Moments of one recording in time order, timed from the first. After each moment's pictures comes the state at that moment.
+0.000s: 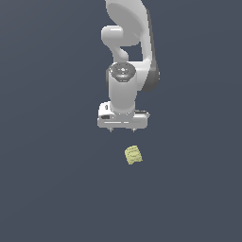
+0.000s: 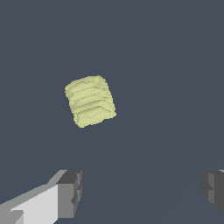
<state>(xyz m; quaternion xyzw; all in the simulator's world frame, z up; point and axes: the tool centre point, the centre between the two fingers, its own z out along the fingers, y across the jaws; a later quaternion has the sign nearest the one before) -0.010 0.006 0.149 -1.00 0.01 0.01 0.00</state>
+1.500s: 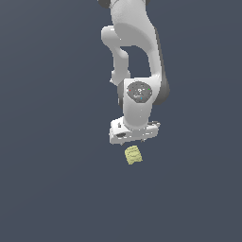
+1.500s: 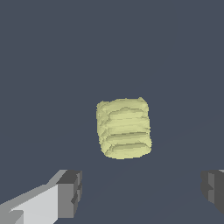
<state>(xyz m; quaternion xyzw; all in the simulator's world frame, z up) 0.029 0.053 0.112 -1.00 -0.09 0.01 0.01</state>
